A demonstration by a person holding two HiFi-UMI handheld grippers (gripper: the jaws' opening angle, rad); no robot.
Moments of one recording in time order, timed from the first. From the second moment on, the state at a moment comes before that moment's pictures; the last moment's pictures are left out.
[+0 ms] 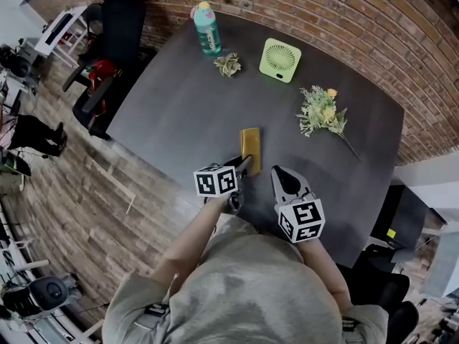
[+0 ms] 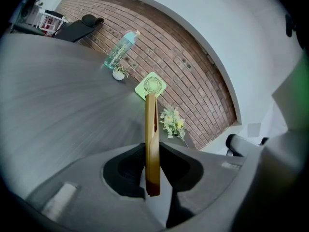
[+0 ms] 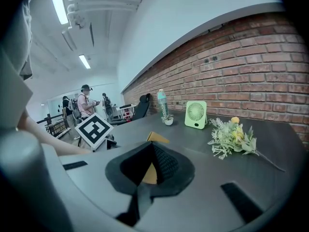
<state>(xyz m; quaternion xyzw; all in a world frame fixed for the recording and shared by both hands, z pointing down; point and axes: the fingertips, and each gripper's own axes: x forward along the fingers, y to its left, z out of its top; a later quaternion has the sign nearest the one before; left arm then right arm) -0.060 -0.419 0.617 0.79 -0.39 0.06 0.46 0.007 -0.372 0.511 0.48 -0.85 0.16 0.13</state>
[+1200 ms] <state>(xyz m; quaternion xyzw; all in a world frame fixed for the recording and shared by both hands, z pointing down) -0.073 -0.437 0.650 0.78 -0.44 0.17 0.42 -0.006 -0.369 0.514 0.47 -0.85 0.17 0.13</state>
